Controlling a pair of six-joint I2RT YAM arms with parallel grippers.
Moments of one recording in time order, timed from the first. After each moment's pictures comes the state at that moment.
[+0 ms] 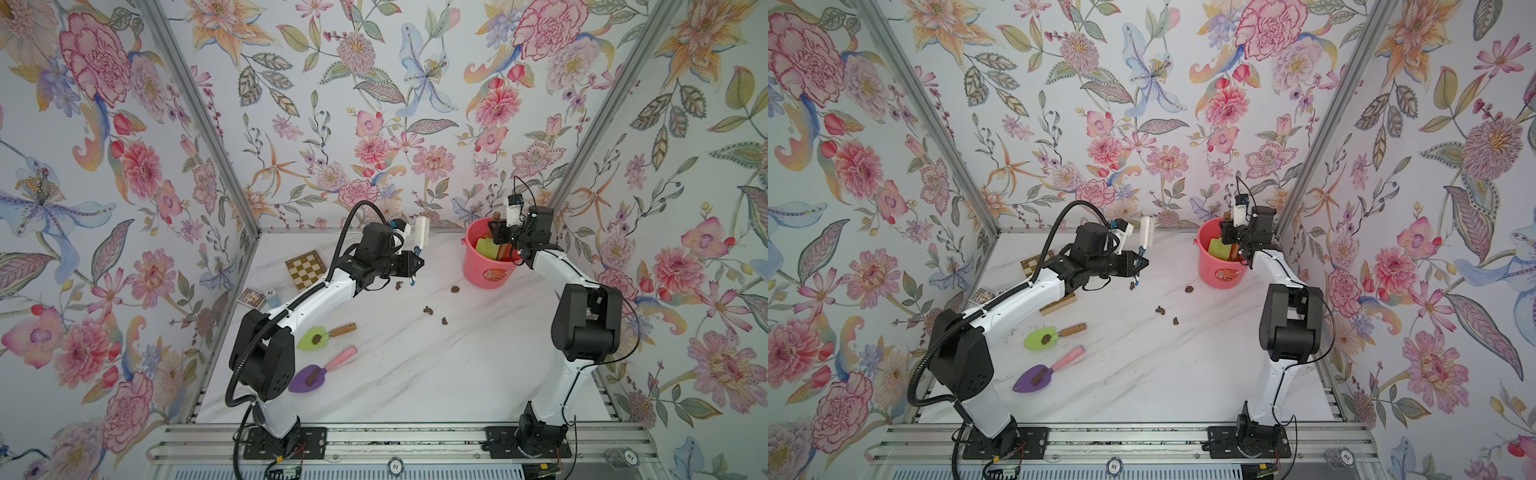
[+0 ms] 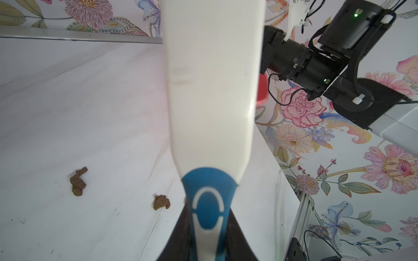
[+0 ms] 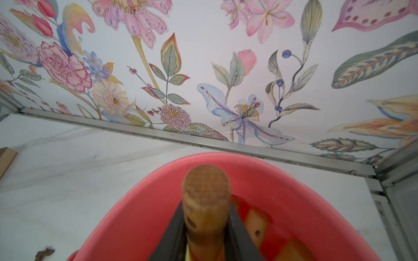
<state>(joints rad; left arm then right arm) -0.60 1.76 1.49 -0.26 0.39 -0.47 -0.06 1.97 1.54 0.02 -0.38 -0.05</state>
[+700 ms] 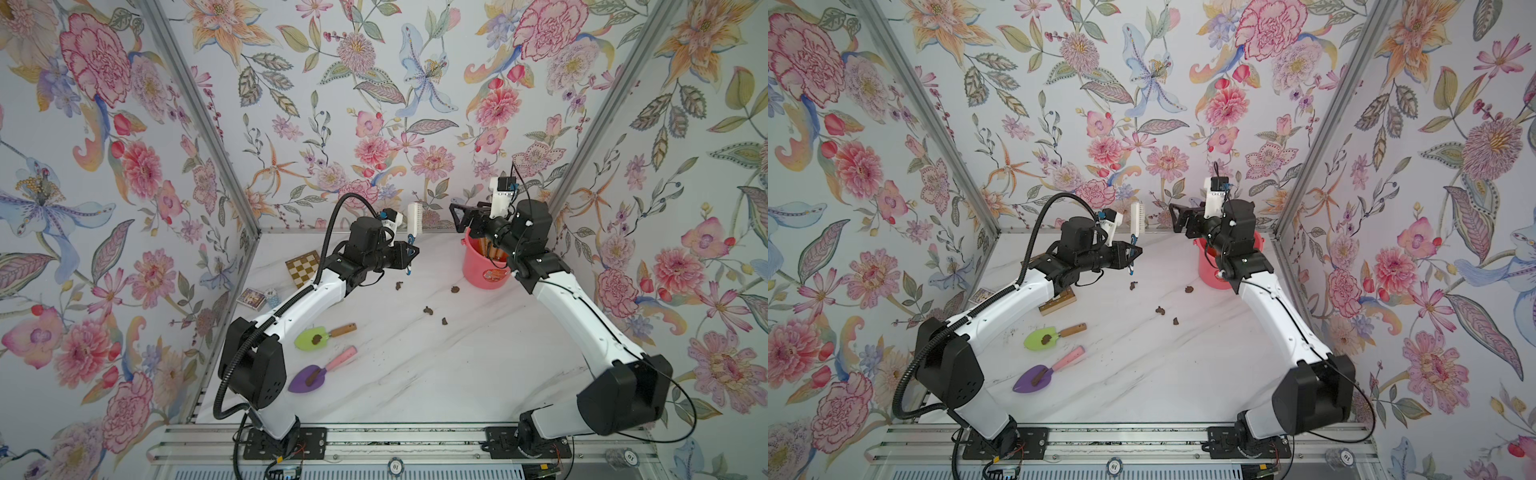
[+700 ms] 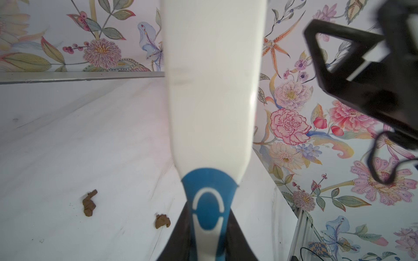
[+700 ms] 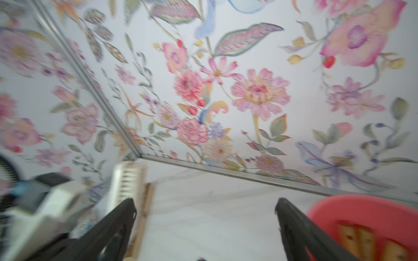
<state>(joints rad) -0.54 1.69 1.47 -0.16 0.39 -0.48 0.36 1.38 1.34 0.00 -0.22 0.35</state>
